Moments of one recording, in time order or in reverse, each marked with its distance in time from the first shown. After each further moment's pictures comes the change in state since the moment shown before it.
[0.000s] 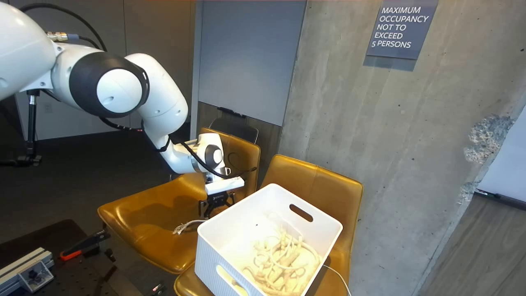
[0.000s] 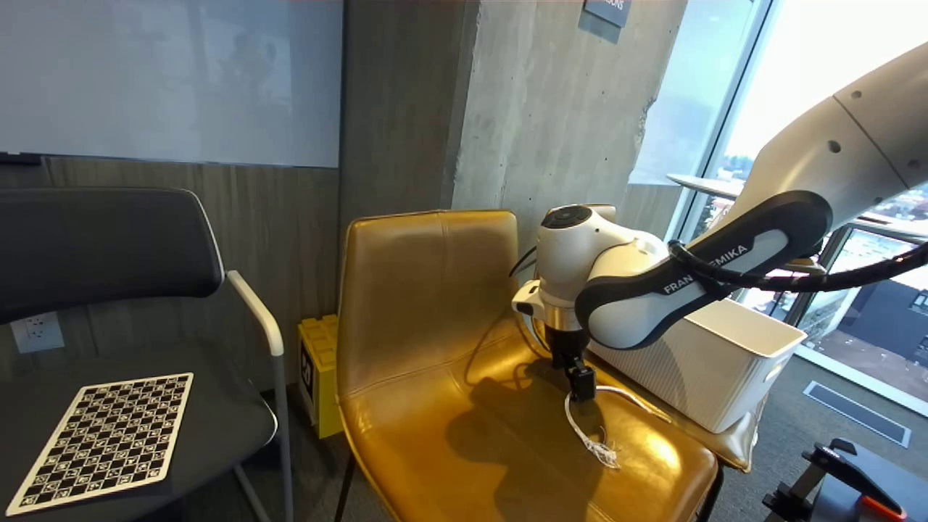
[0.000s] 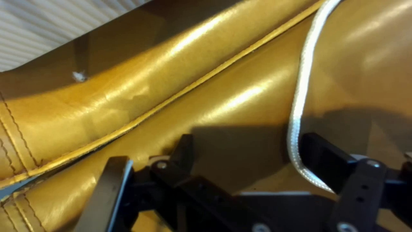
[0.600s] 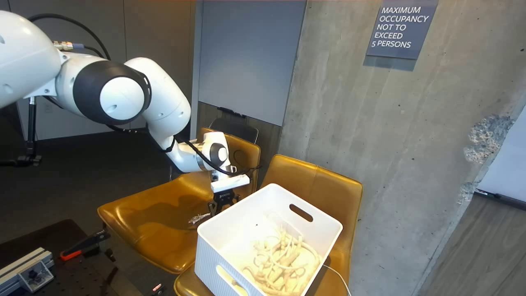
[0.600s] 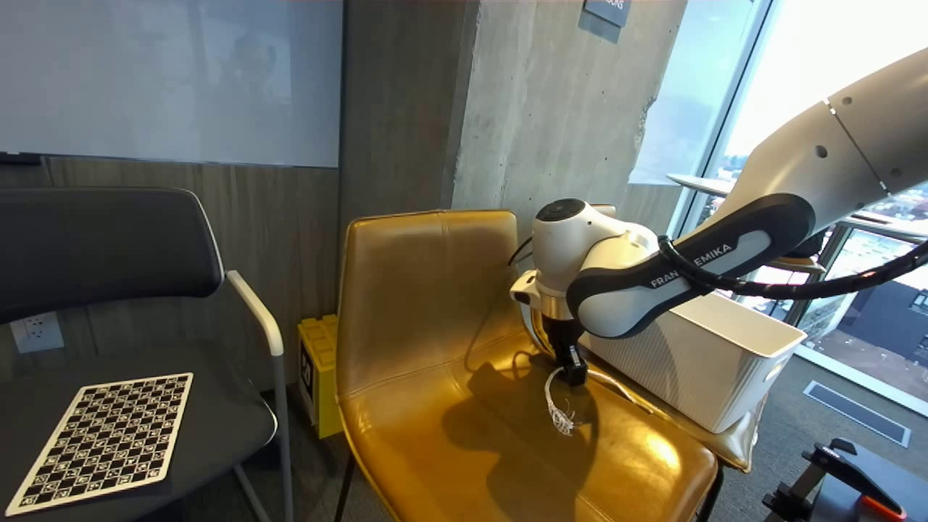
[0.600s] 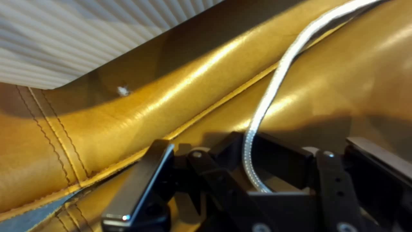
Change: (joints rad) arm 0.001 0.043 -0.021 0.099 0.000 -0.042 0.011
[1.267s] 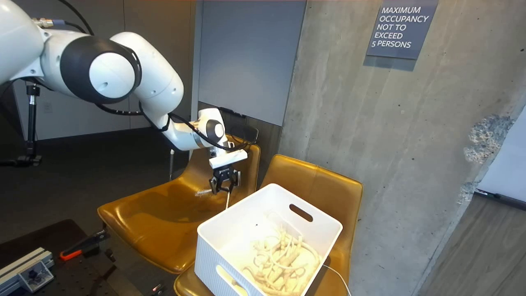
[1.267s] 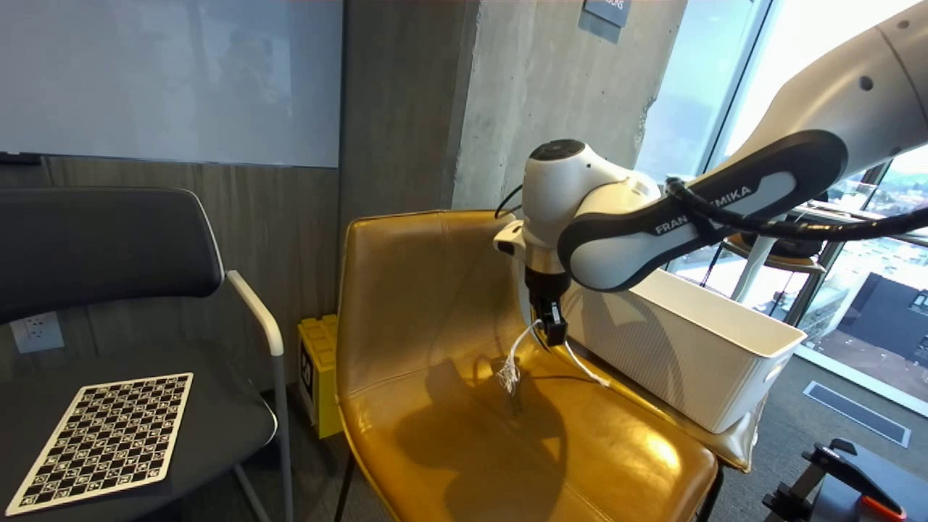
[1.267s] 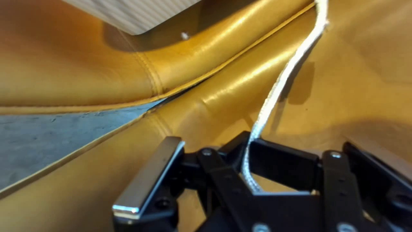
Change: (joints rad) arm 0.050 -0.116 0.004 0.000 0.000 0.004 0.026
